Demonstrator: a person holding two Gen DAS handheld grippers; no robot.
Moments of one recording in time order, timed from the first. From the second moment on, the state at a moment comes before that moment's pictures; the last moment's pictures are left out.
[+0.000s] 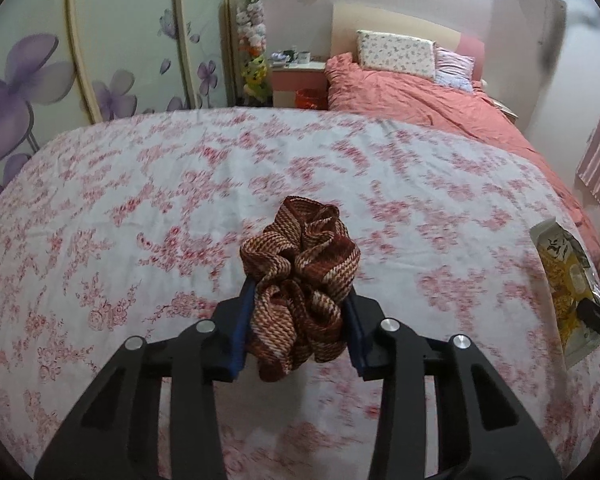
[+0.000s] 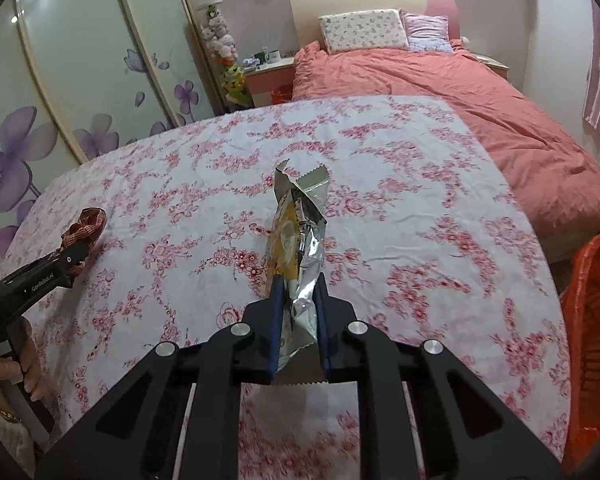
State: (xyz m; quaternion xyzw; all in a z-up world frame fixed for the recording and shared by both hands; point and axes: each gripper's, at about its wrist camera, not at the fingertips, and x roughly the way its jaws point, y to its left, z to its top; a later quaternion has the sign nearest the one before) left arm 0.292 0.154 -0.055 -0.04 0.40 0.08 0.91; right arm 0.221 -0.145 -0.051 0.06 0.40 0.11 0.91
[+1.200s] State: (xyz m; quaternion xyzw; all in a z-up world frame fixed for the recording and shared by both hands) left arm 0.218 -0.139 0.023 0.04 0.34 -0.17 0.93; right arm 0.111 -0.322 0.001 0.09 0.28 -0.08 0.95
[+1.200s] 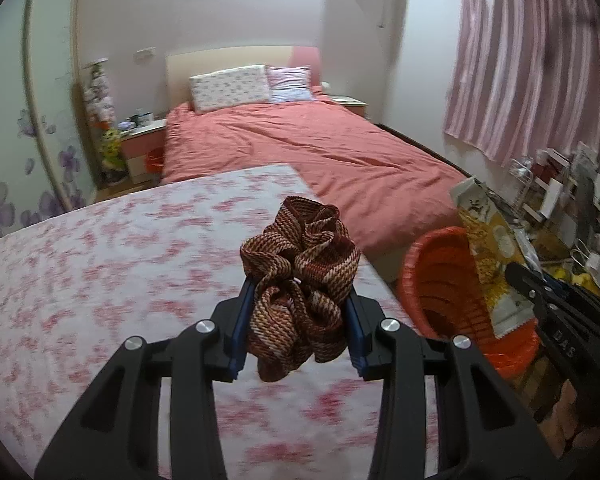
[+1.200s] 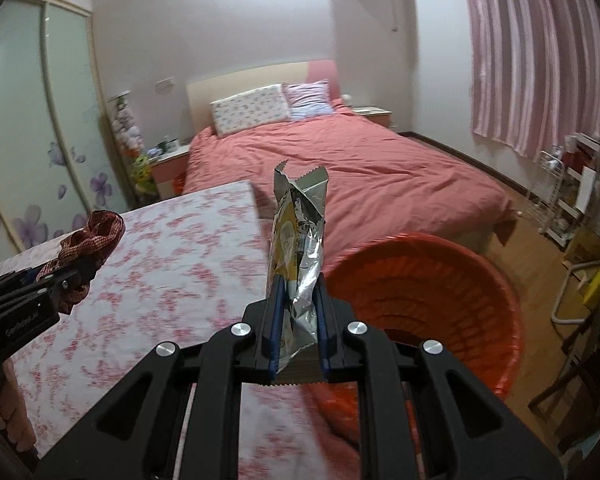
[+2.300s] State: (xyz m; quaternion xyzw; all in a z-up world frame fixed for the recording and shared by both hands) left arm 0.233 -0.292 -0.050 0.07 0.40 -0.28 0.87; right arm 0.101 -0.433 -0.048 0.22 0.31 -0.14 0.92
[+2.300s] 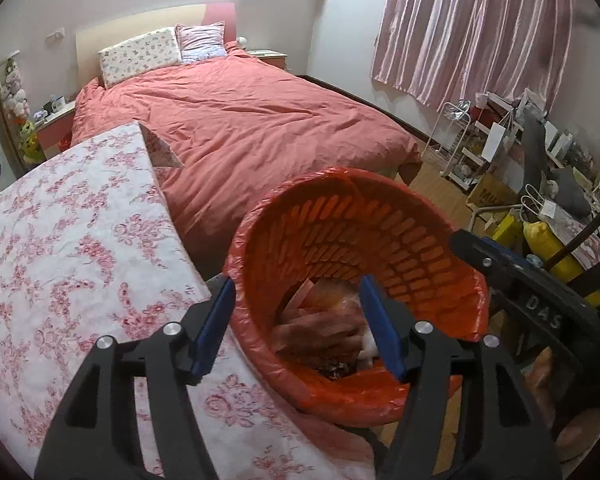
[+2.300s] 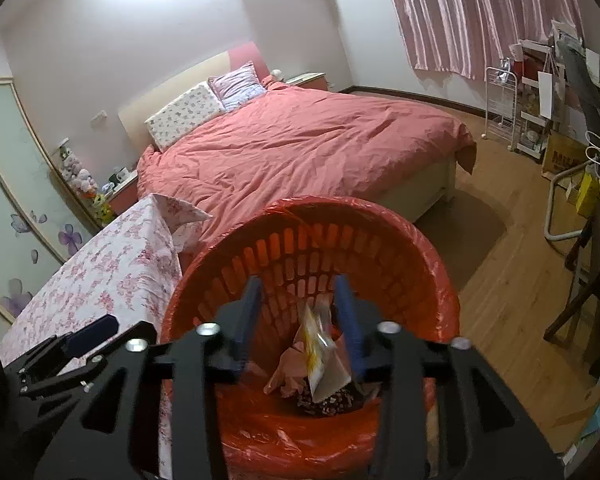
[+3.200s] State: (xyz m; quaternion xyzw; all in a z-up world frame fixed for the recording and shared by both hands) left arm 0.078 -0.085 0.017 0.06 0.25 -0.14 0.96; right arm -0.008 -0.290 0.018 0.04 0.18 -0.21 0.96
